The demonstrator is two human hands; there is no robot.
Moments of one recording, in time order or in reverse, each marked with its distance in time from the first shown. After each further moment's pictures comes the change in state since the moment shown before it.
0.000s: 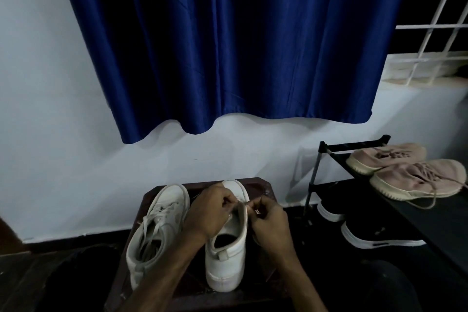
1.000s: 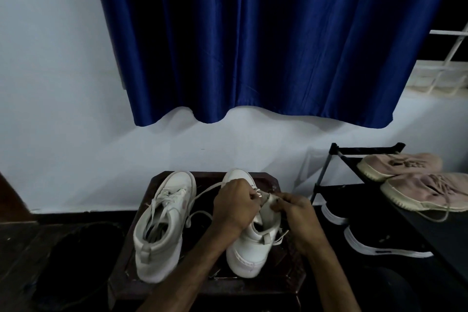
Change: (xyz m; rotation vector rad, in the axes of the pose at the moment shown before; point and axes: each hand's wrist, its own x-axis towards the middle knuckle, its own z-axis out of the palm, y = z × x) left_hand -0.007 0.038 0.022 0.065 0.145 -0.161; right_hand 0.017 -0.001 -0.036 0.249 -0.139 0.218
